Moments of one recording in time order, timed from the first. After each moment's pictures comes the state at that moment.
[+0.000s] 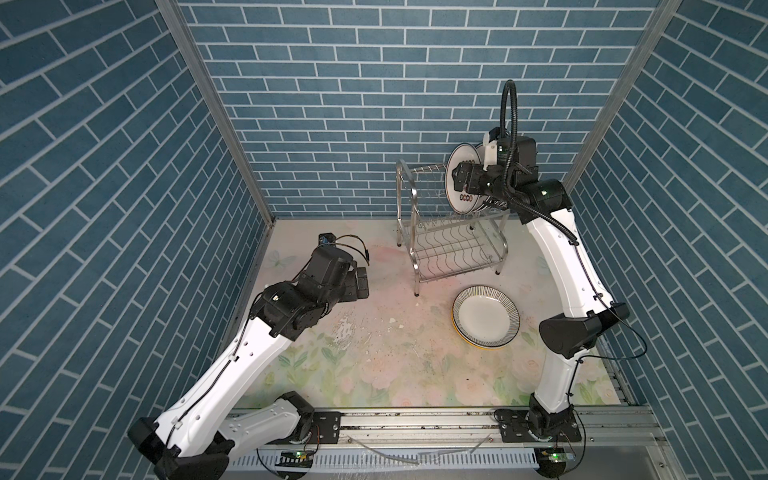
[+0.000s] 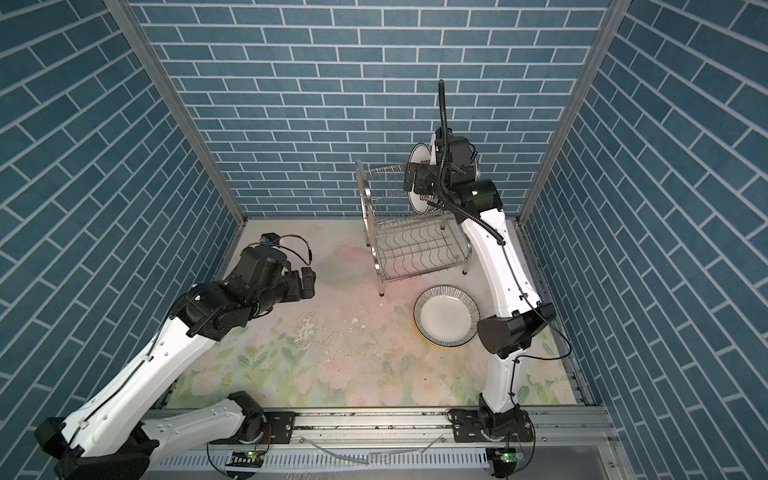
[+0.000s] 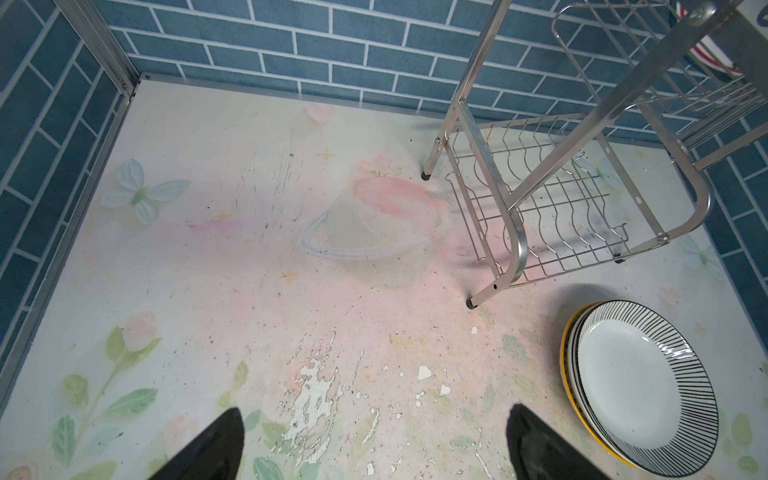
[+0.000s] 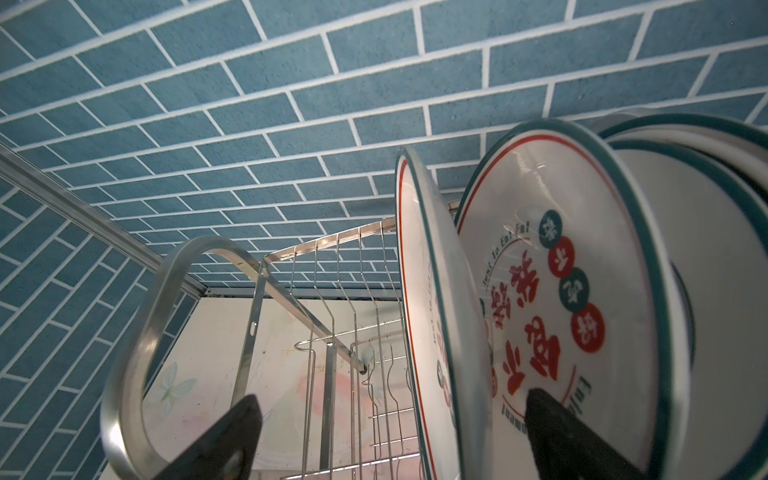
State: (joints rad) left arm -0.62 1.07 1.29 -0.98 -0.34 -0.55; right arm 0.45 1.91 2.42 -0.92 0.09 0.29
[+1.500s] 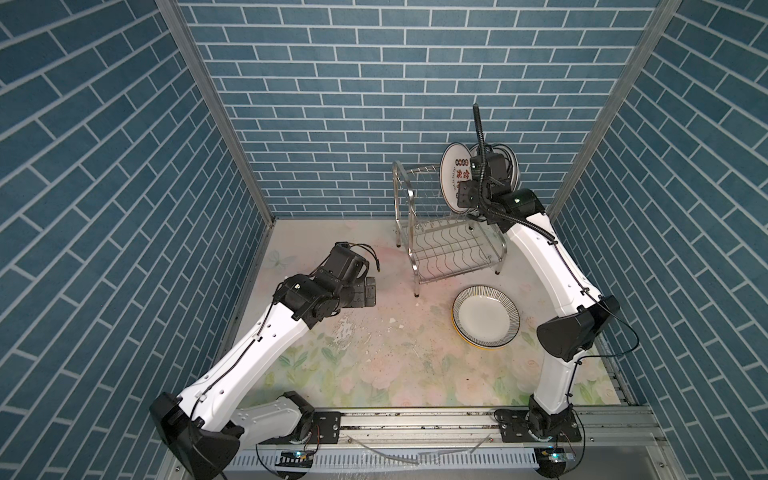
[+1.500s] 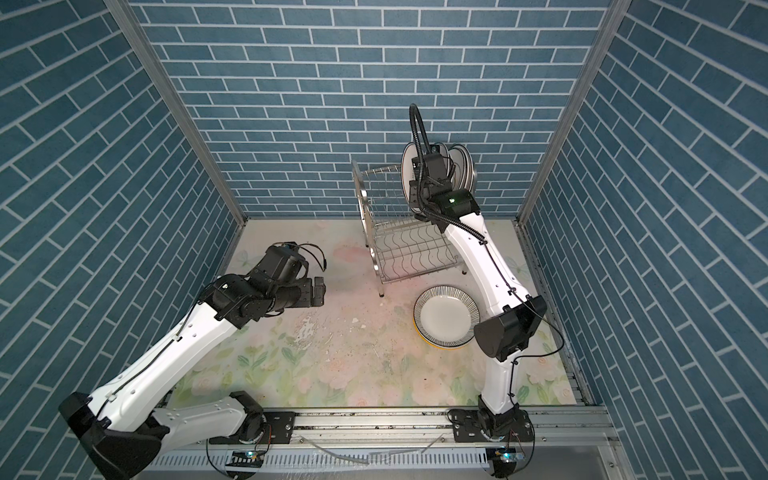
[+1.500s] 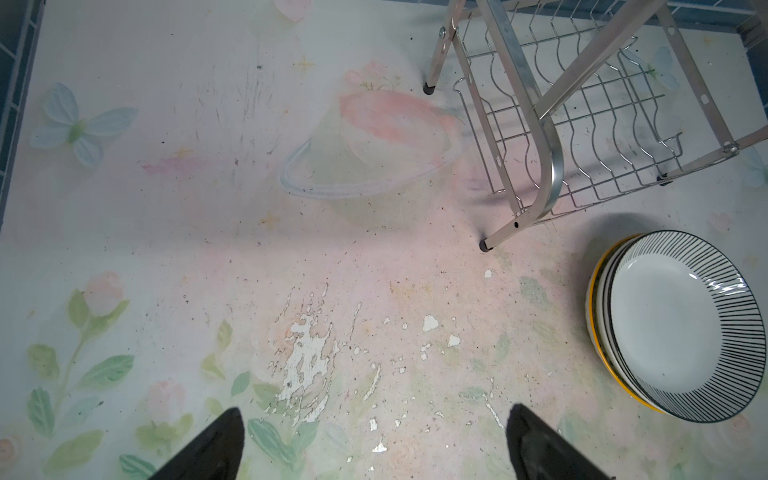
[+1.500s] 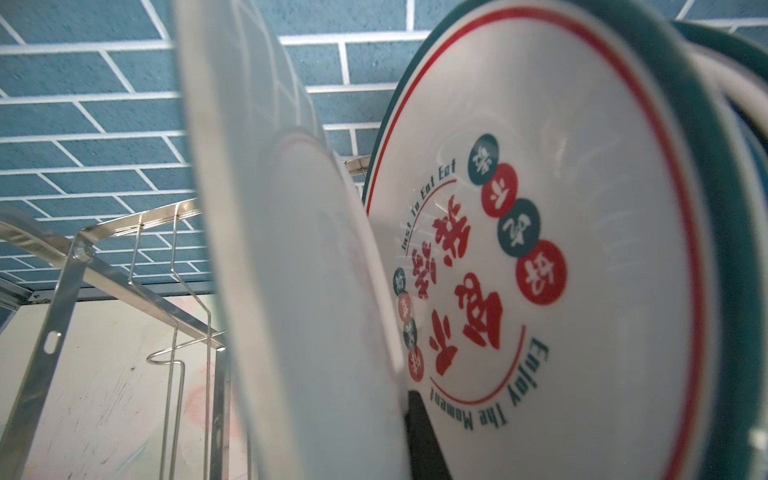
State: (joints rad) left arm -0.61 1.17 1.25 -1.02 -0.23 -0.54; right arm 0.54 1.90 2.23 -0.85 0.42 0.25
